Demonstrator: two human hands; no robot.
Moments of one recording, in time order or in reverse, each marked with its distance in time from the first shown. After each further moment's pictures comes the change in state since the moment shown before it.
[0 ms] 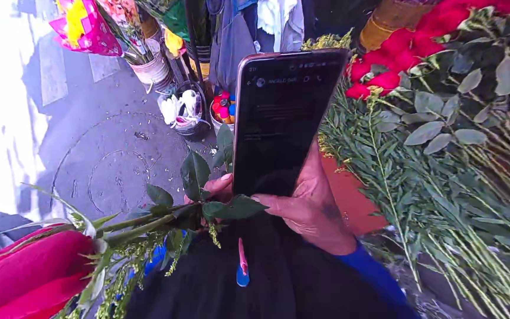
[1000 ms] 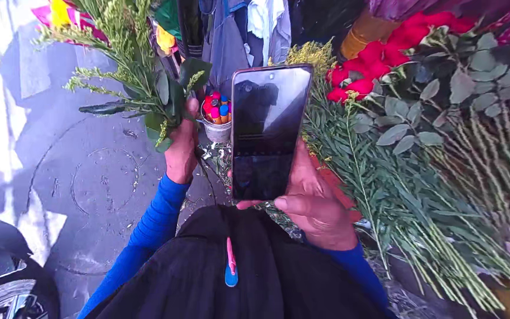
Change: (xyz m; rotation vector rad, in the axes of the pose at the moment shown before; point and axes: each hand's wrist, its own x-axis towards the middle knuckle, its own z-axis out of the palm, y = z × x) left_hand 0.081 -0.009 -0.023 0.356 0.627 -0.271; right_hand -0.019 -0.006 -0.038 0.317 -0.213 0.157
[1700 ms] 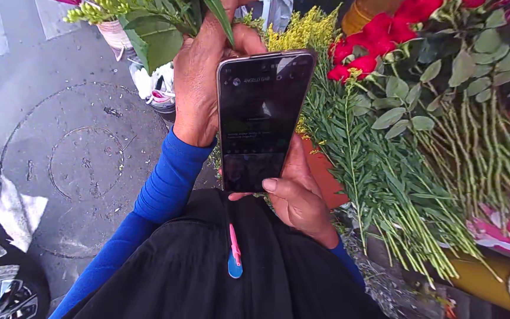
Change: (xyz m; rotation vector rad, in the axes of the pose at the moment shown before) left_hand 0.021 0.042 0.071 -0.518 -0.275 -0.109; right_hand -0.012 0.019 0.011 -0.234 0.122 -0.008
